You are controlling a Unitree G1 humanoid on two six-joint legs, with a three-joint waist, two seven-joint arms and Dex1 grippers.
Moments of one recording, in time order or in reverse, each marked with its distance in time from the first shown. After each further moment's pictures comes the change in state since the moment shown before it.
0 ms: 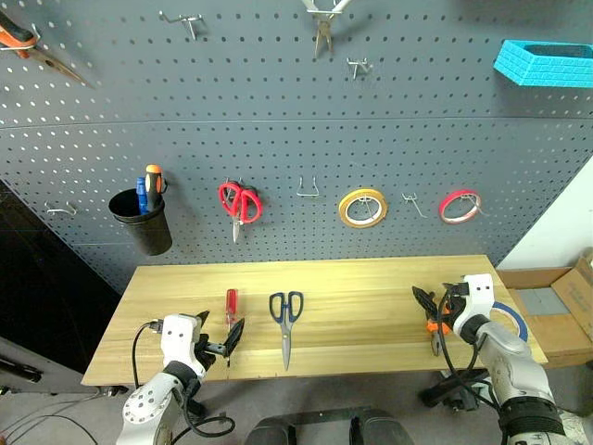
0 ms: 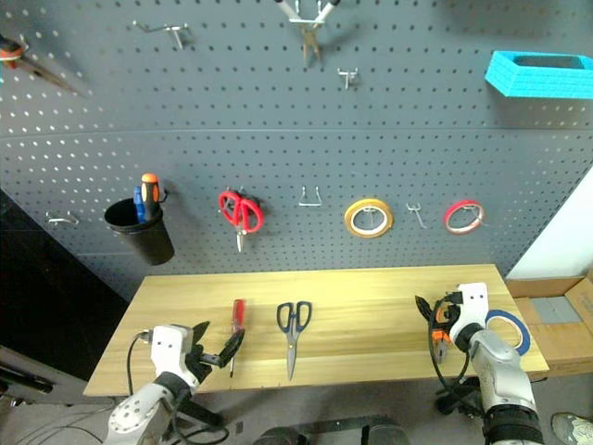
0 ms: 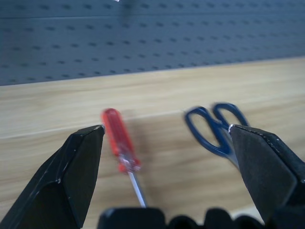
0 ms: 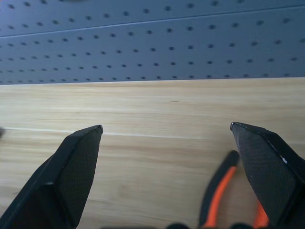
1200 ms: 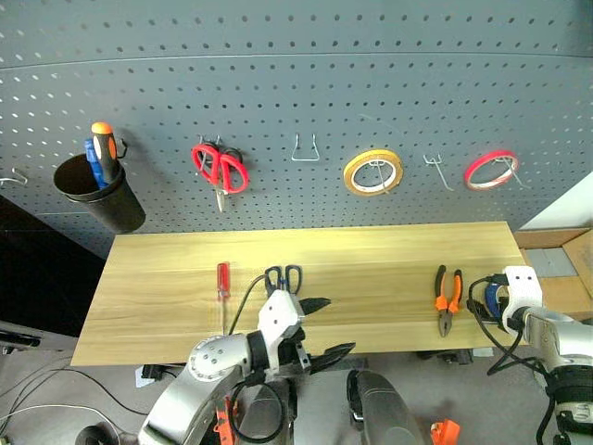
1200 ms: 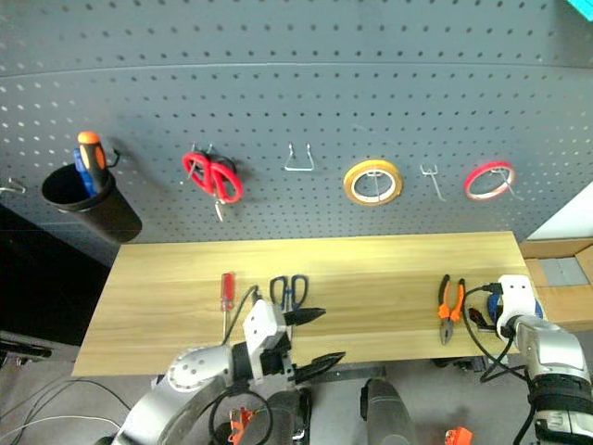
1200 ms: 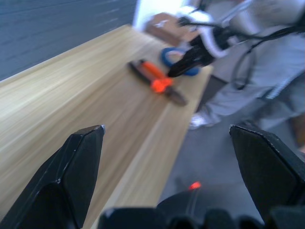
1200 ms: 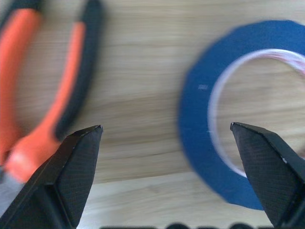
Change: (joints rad) left arm -0.221 0.110 -0.468 -0.429 -0.035 0.302 -0.245; right arm -0.140 -0.252 -0.030 0.000 -0.086 0.606 -0.195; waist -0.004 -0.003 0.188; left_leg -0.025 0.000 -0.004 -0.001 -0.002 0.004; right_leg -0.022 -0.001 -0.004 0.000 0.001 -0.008
